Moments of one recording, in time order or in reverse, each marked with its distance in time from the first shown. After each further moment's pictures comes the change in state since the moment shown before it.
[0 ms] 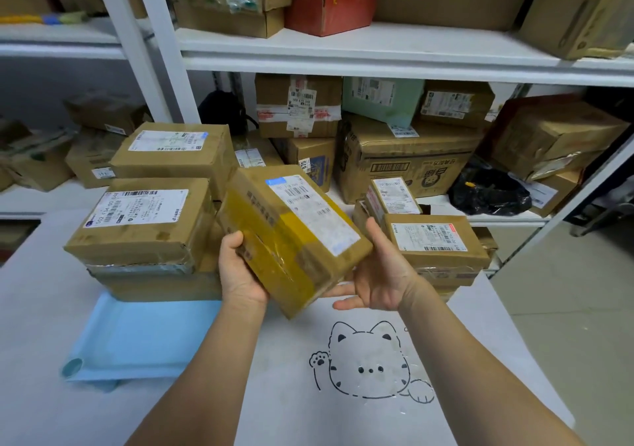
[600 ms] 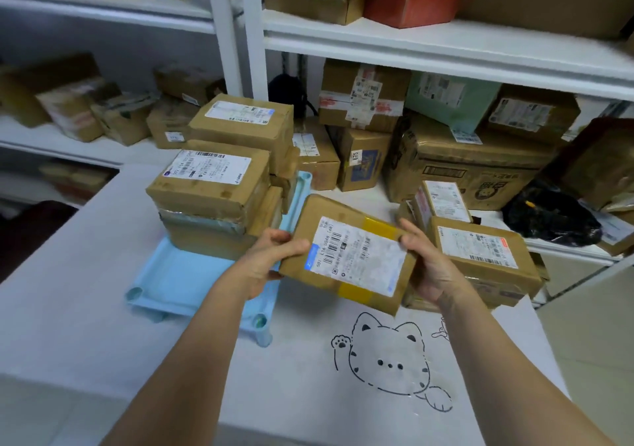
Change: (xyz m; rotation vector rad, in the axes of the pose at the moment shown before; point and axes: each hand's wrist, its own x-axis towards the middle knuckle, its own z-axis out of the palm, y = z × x) left_hand -0.025 0.039 -0.037 0.879 -0.016 -0.195; right_hand 0.005 -0.002 -0.010 -0.023 0.230 -0.411
